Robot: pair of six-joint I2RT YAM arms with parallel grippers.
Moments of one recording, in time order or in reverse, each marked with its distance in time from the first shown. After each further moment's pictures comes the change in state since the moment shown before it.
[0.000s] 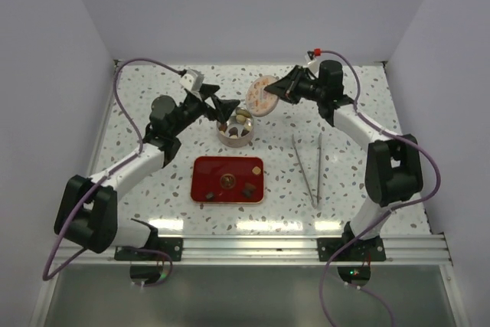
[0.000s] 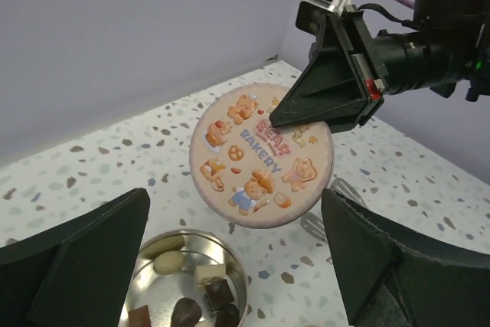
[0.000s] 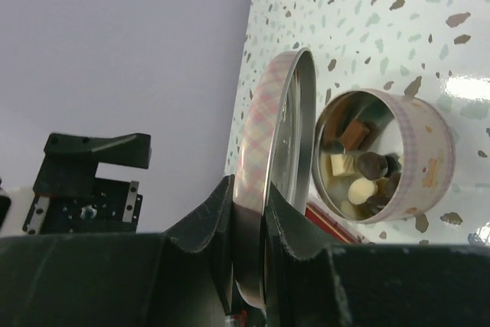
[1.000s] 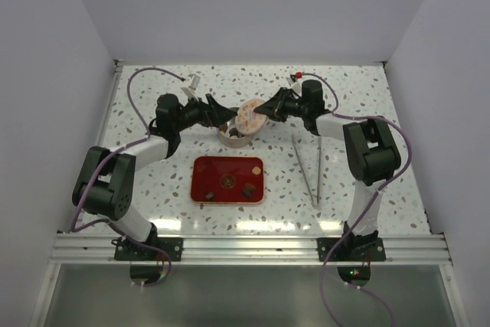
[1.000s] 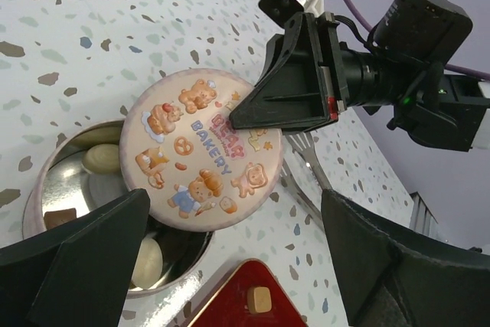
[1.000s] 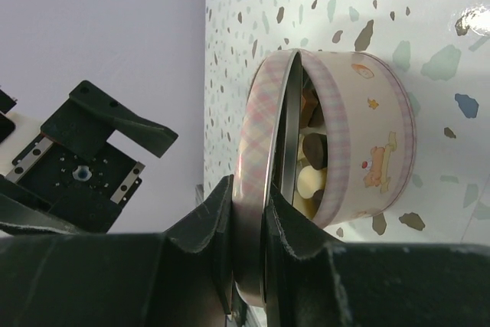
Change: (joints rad) left arm 0.137 0.276 0.022 -0.006 0.290 -0.422; right arm 0.047 0.261 -0.093 0.226 -0.062 0.043
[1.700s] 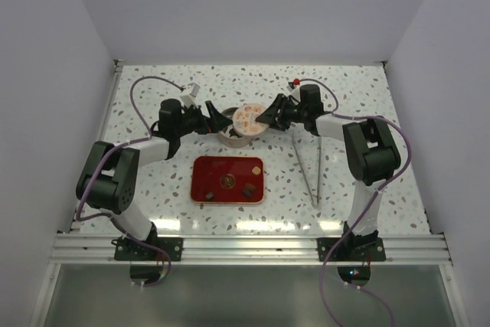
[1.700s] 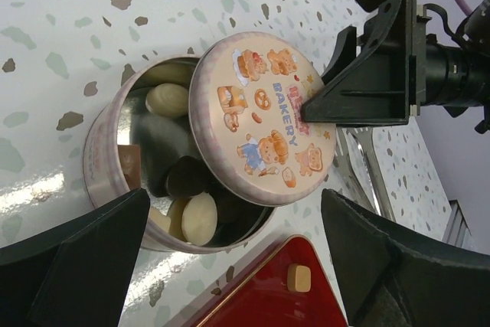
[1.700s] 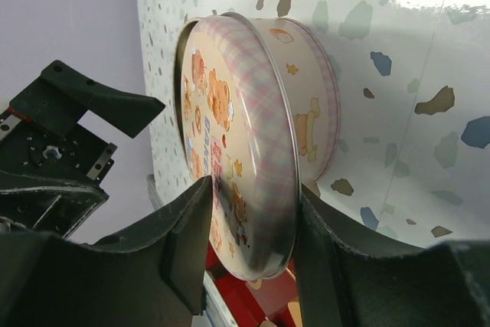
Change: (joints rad) left arm 0.019 0.051 -0.029 -0.114 -0.087 0.044; right arm 0.000 0.000 -0.007 -0.183 0.044 -0.174
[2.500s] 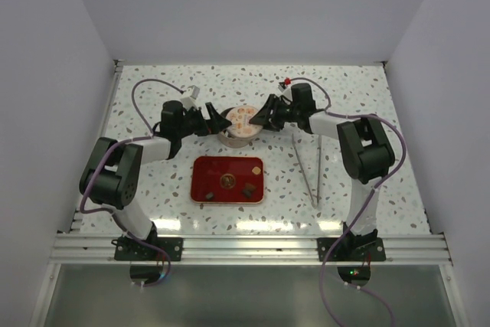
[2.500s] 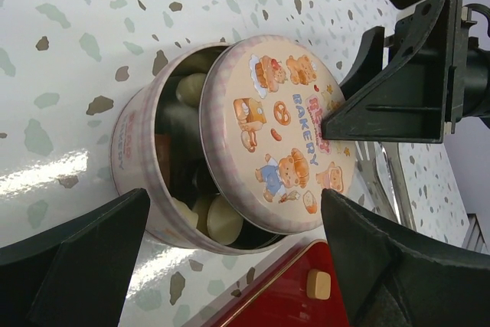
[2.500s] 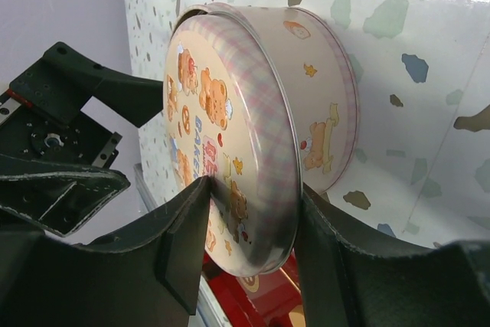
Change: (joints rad) left arm 0.001 0.048 -0.002 -0.010 -0.054 0.002; right arm 0.048 0.036 0.065 -0.069 0.016 -0.047
